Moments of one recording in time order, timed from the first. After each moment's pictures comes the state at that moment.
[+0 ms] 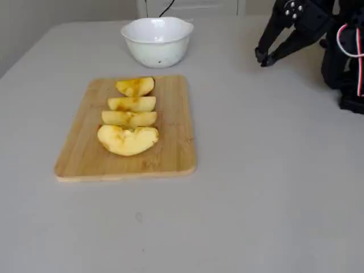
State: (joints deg) arm -2.8 188.7 168.8 75.2 -4.2
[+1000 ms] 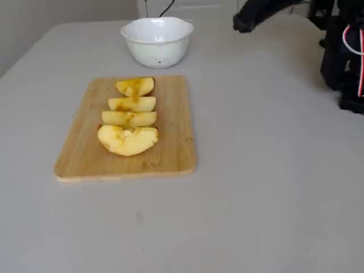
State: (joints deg) arm -10.3 147.9 132.1 68.8 -52.2
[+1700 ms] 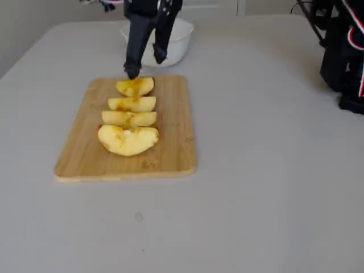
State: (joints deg) arm -15.5 51.8 36.1 94.5 -61.4
